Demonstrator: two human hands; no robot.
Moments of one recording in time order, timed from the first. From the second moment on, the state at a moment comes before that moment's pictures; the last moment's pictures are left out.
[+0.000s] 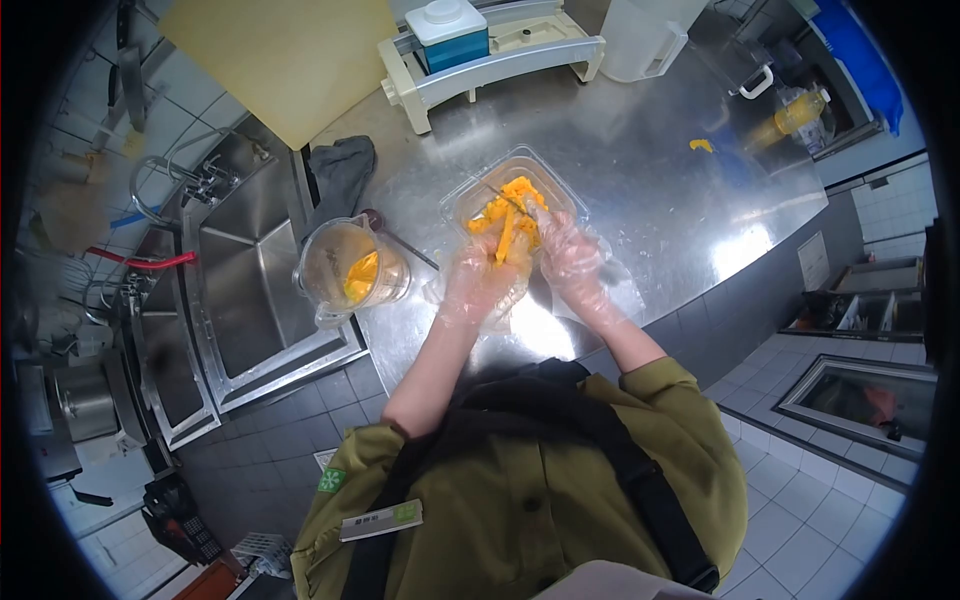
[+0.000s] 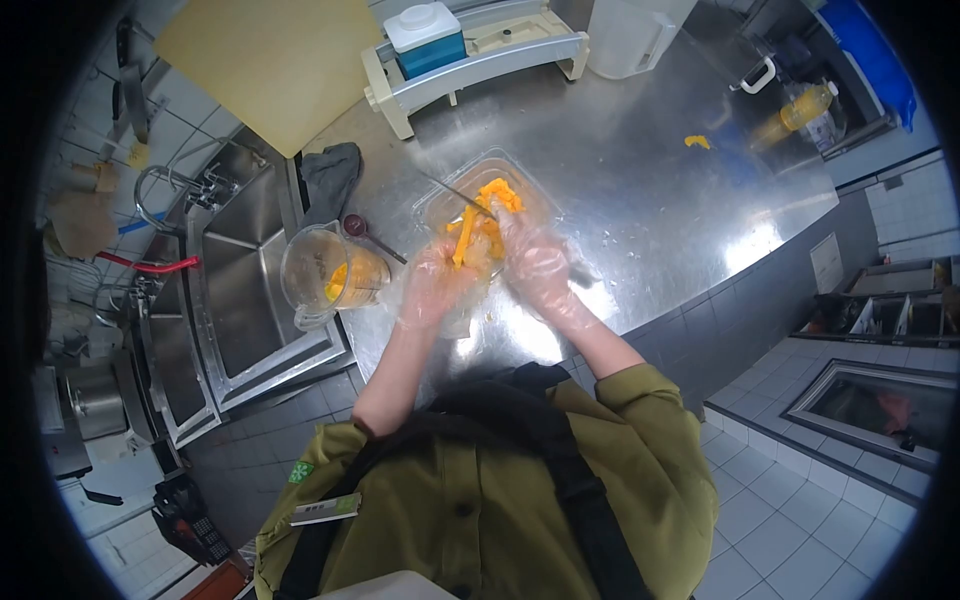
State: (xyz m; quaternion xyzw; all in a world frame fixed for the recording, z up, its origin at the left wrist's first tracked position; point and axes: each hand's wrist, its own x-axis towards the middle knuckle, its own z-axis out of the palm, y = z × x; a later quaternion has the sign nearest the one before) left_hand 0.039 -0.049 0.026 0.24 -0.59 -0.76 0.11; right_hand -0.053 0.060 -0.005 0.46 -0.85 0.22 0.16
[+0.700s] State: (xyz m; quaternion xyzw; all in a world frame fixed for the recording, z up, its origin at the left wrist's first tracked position) left_hand 0.066 -0.103 0.009 0.20 -0.69 -0.61 0.33; right_hand -0.098 0.095 -0.015 0.28 -0.85 0.44 -0.11
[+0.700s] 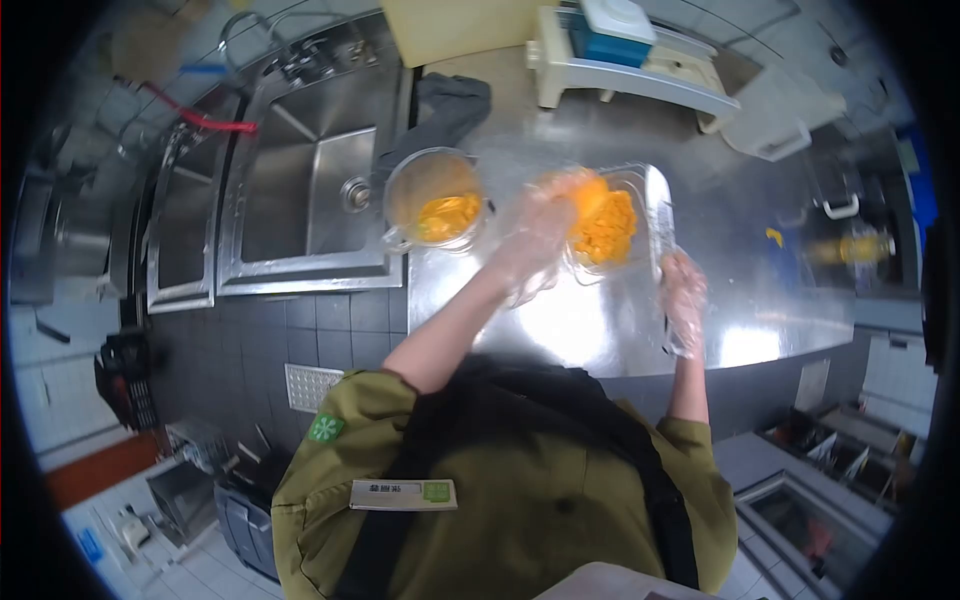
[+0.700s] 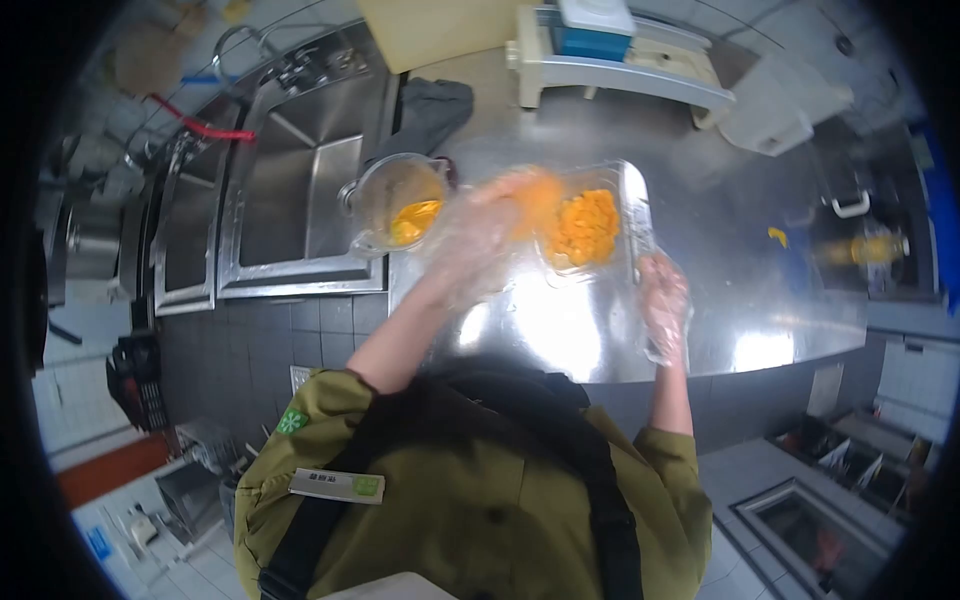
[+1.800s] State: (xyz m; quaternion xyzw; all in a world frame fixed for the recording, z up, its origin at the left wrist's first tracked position) left_hand 0.145 -0.214 0.000 0.08 -0.94 -0.06 -0.33; right_hand -0.099 0.064 0.008 0.09 -0.77 0.57 -0.29
